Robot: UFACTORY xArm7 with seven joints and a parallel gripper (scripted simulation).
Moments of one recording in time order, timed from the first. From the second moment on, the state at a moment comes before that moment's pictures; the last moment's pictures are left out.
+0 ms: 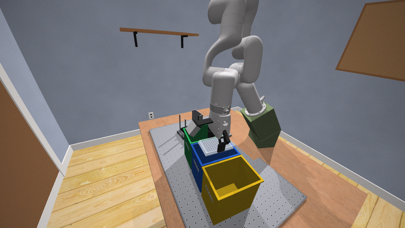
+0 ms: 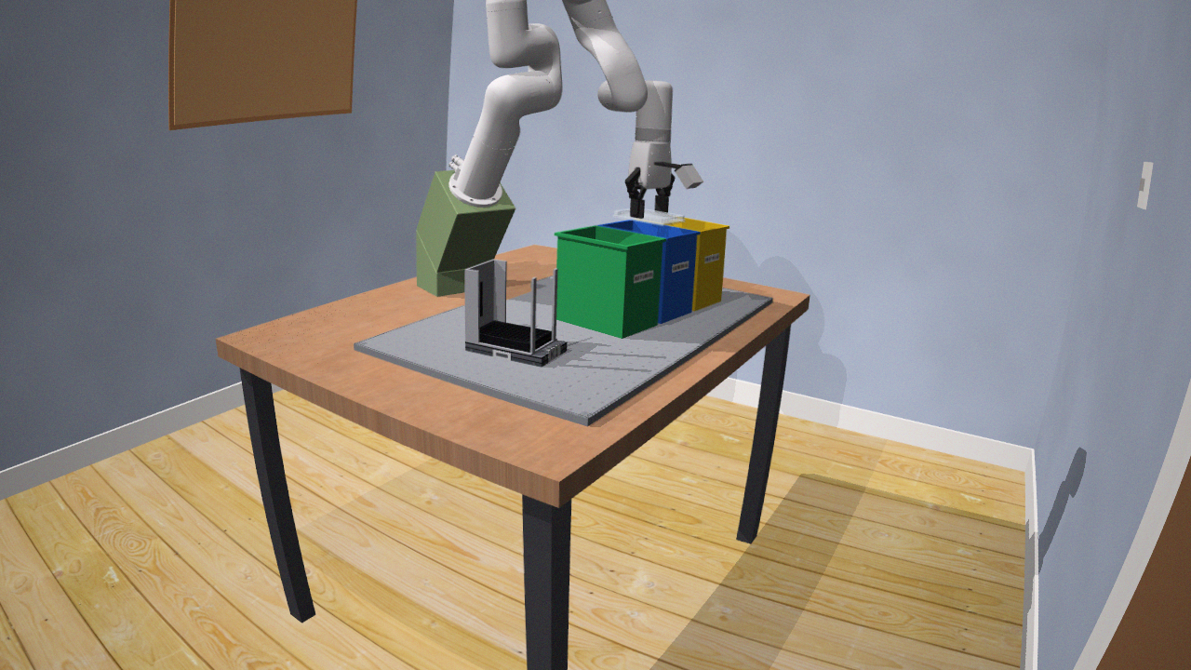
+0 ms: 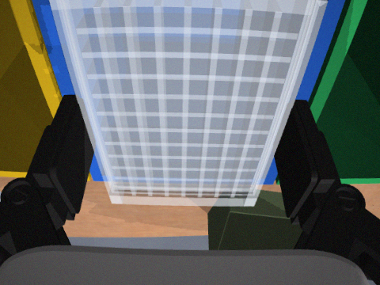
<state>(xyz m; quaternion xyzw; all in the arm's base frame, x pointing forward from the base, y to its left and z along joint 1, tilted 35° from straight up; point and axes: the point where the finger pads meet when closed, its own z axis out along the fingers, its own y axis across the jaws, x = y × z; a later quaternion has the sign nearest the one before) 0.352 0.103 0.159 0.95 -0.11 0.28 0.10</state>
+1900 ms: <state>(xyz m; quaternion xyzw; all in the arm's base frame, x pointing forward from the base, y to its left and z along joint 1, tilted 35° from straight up) 0.356 0.101 0.152 0.95 -0.11 0.28 0.10</state>
